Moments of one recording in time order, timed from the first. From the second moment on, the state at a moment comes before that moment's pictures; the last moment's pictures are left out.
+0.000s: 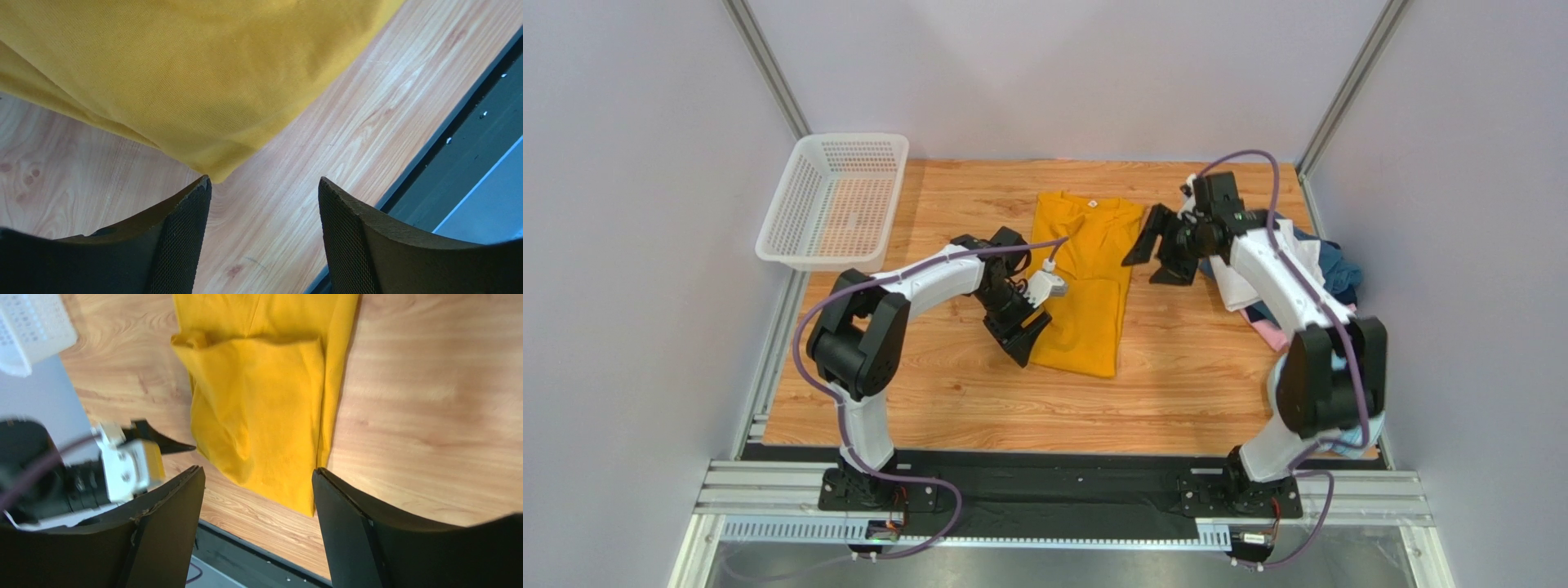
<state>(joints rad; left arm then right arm) -0.56 1.89 1.31 -0.87 0.48 0.38 0.19 1.72 1.43 -0.72 -0.42 0.58</state>
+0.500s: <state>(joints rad) -0.56 1.87 1.32 -0.90 0.48 0.36 0.34 1.54 0.77 -0.61 -0.51 0.59</state>
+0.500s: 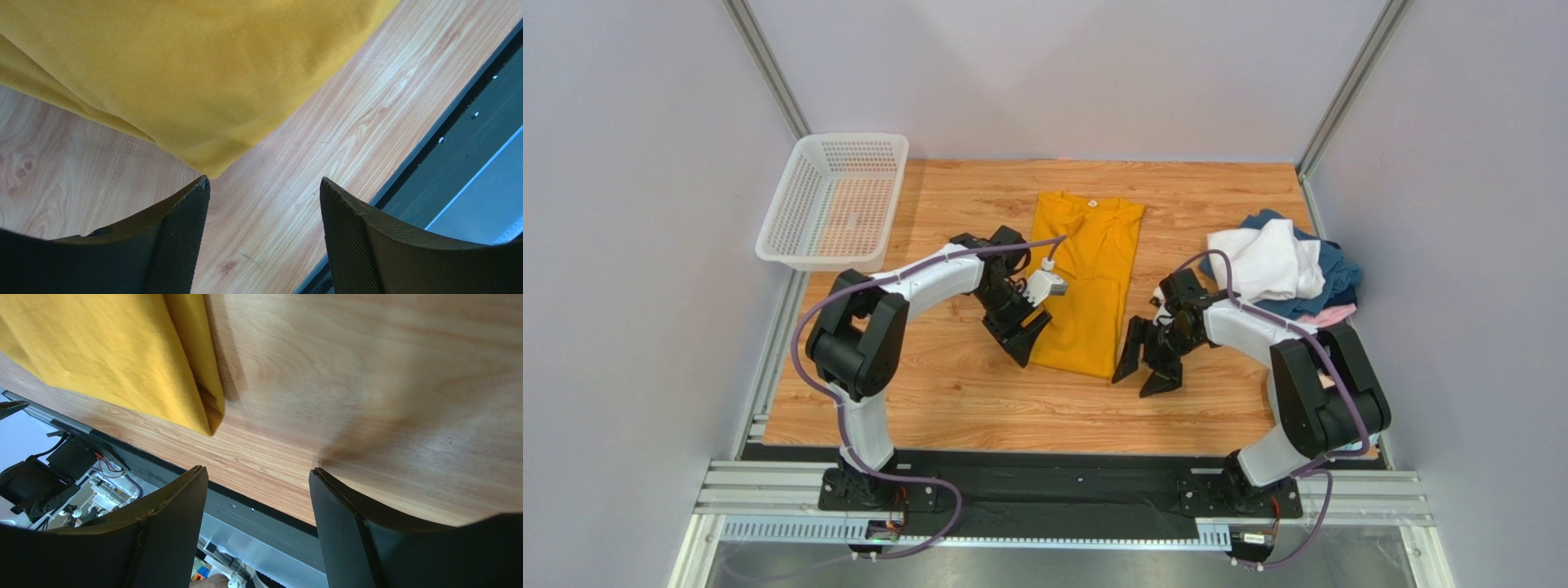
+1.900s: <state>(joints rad) -0.58 1.98 1.37 -0.90 0.31 0.24 0.39 1.66 0.82 -0.39 -0.56 0.74</state>
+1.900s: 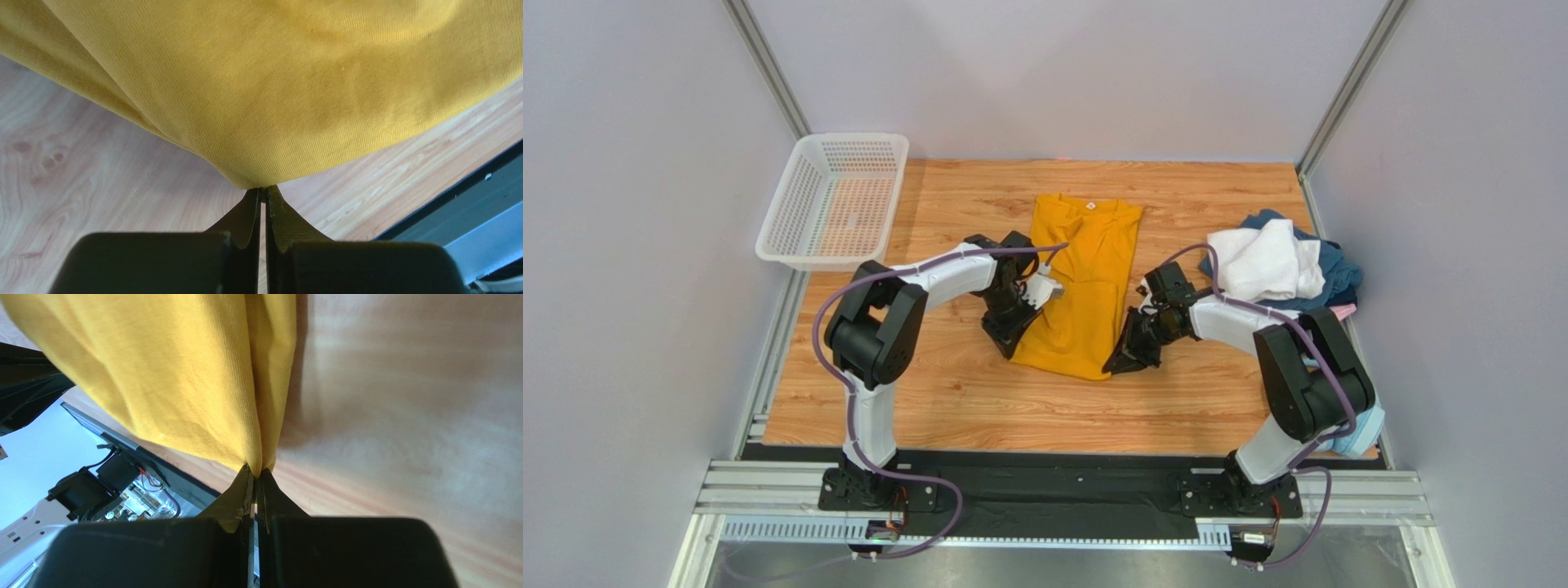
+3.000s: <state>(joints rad) -0.59 1.65 1.58 -1.34 0.39 0.37 0.44 1.16 0.93 -0.79 -0.53 0.73</state>
